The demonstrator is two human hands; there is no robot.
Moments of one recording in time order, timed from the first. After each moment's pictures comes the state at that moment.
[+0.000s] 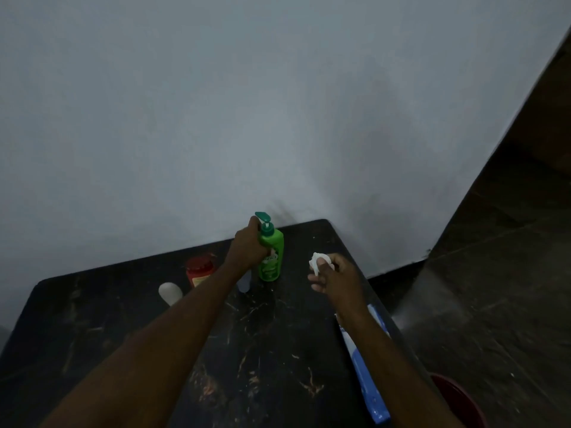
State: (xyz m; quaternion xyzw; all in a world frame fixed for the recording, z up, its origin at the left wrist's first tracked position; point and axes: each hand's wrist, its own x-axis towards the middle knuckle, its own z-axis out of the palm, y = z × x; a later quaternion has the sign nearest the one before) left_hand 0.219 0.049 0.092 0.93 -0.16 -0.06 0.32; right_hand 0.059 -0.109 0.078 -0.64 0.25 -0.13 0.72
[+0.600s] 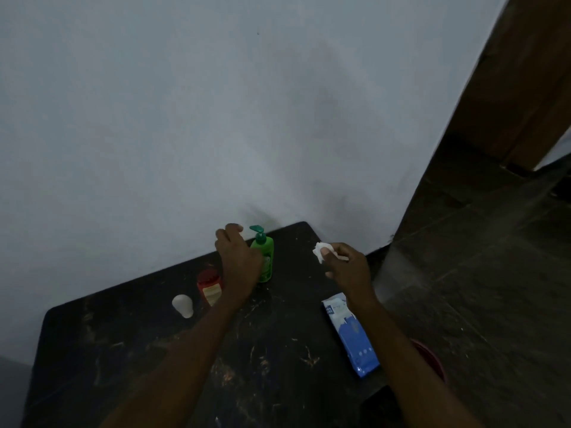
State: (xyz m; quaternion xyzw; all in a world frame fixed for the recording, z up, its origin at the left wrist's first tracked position) left_hand 0.132 0.075 0.183 0.88 -0.14 0.14 0.43; right_hand -0.002 -0.103 0.197 -0.68 0.26 -0.21 0.65
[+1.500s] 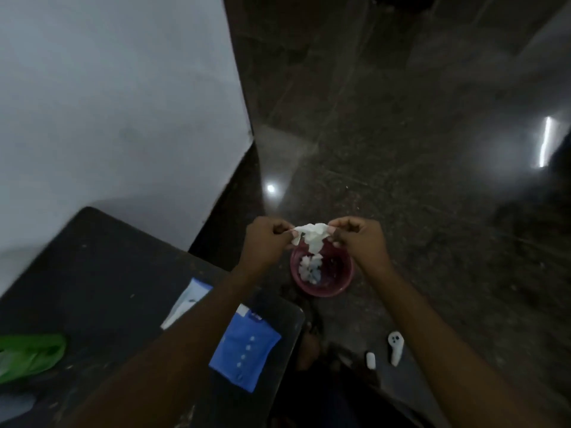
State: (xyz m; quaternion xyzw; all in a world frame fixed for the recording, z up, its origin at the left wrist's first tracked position) left_hand 0.000 -0.314 -0.036 0.74 -0.41 -0.39 0.35; right_hand -0.194 -0.388 -0.025 -0.50 0.58 -0.27 0.58
